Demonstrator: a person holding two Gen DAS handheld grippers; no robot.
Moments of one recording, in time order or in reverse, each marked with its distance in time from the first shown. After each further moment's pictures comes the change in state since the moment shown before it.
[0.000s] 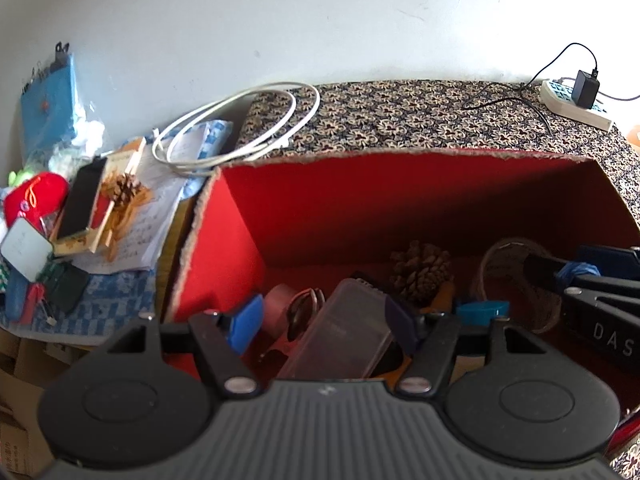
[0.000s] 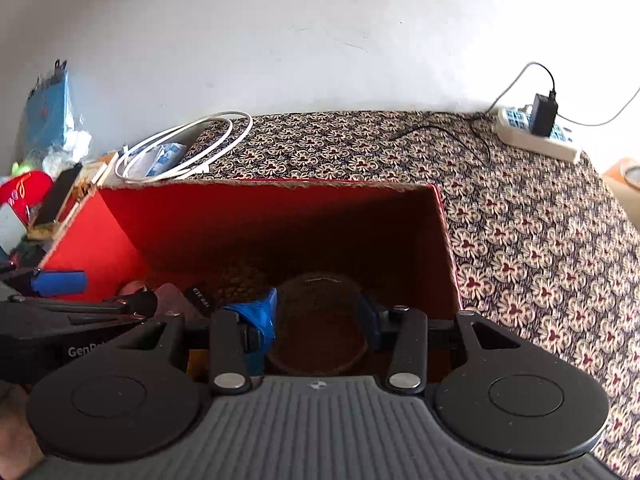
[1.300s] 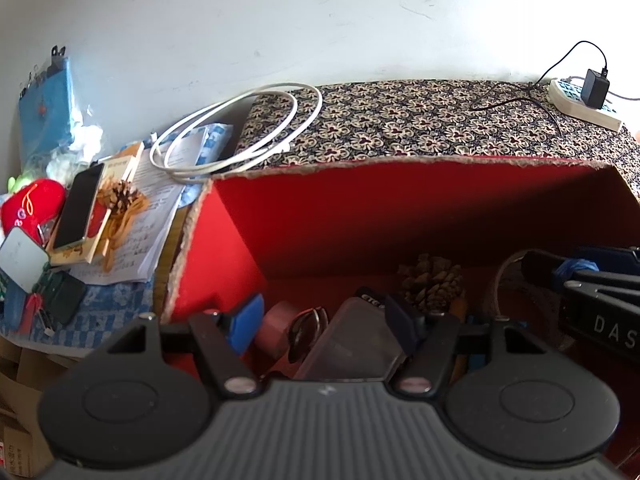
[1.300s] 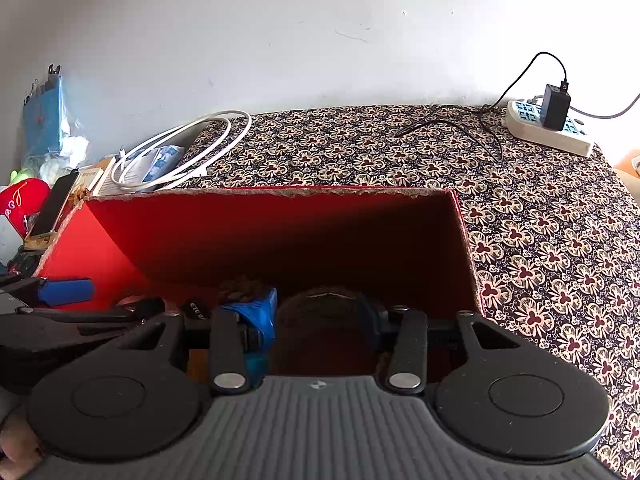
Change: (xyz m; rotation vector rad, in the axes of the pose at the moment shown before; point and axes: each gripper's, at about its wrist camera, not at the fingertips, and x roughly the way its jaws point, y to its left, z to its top) left arm 0.016 -0.002 0.009 0.009 -0.004 0.017; right arm 0.020 -0.005 0.008 0.041 0.016 0.019
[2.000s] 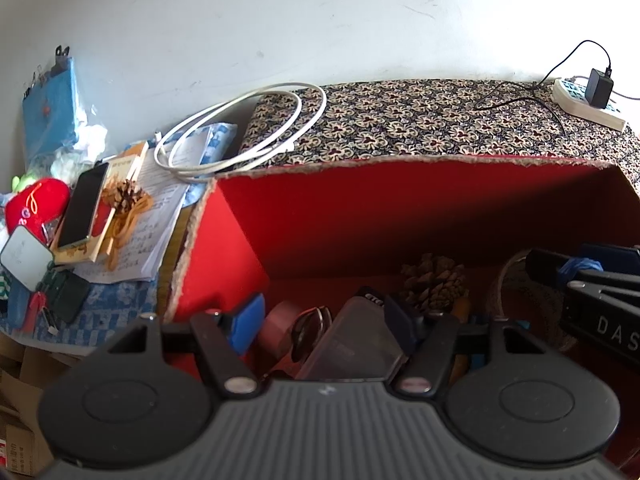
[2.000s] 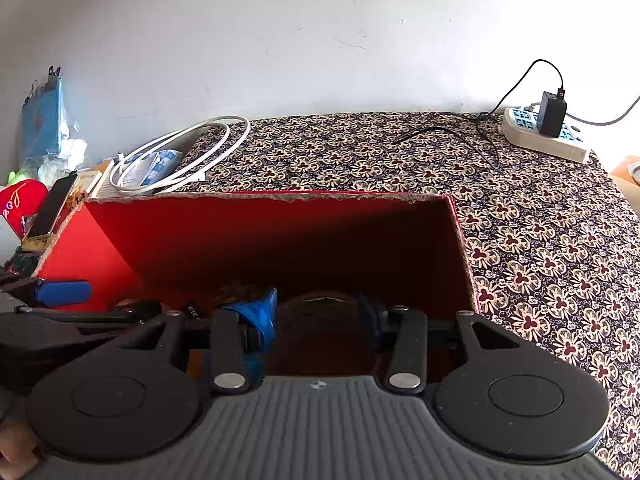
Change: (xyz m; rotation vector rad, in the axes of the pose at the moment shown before) left arm -0.001 -0.001 0.000 0.002 0.001 0.018; right arm -0.001 0.000 0.000 -0.009 -0.008 0.001
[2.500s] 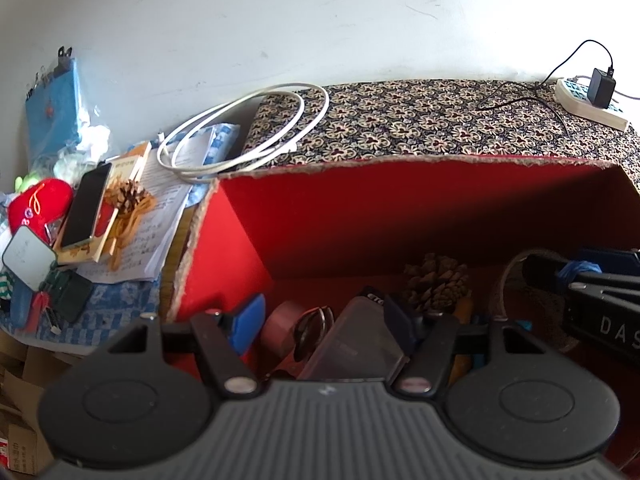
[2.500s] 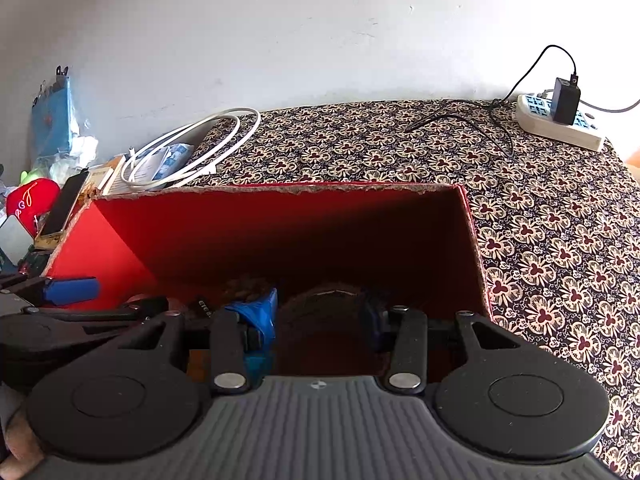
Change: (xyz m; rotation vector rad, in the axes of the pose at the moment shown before) left arm 0.000 0.001 0.000 -0.001 -0.002 0.005; right arm 0.002 -0.001 0.001 0.016 0.021 0.033
